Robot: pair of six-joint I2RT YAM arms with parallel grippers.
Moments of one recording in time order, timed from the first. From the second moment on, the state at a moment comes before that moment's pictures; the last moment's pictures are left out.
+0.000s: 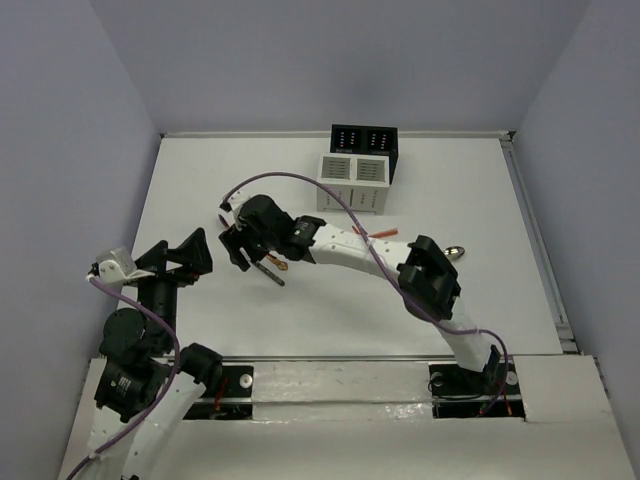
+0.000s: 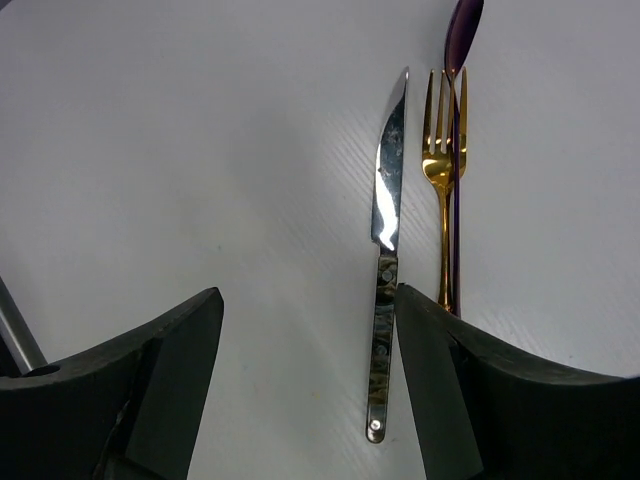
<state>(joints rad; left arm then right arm) -0.45 0.15 0.68 -0.33 -0.50 -0.42 1.07 2.19 1.90 -0.31 -0.03 0.18</state>
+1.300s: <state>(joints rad) -0.45 0.15 0.68 -0.33 -0.48 -0.42 1.07 2.52 2.19 -0.51 0.12 0.13</state>
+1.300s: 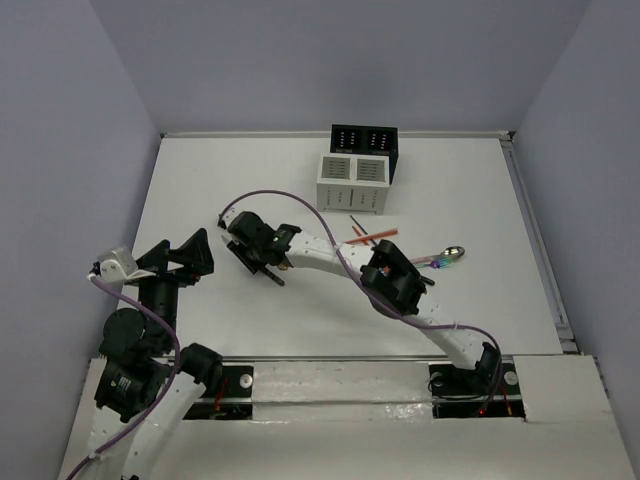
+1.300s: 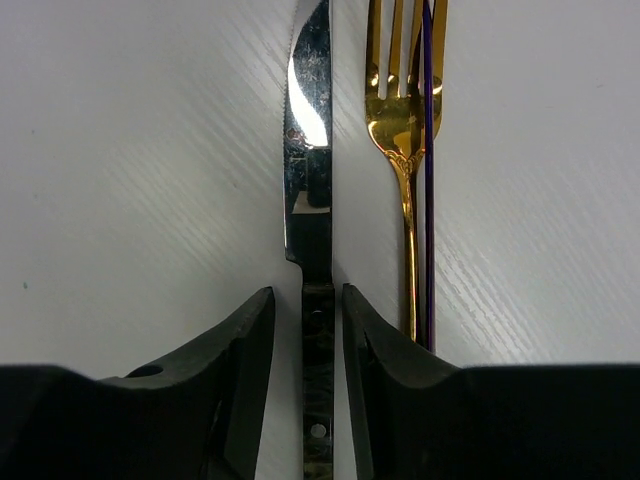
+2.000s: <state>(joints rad) -0.45 0.15 0.68 -0.33 -0.48 -0.42 1.12 2.41 2.02 -0.46 0.05 0.10</state>
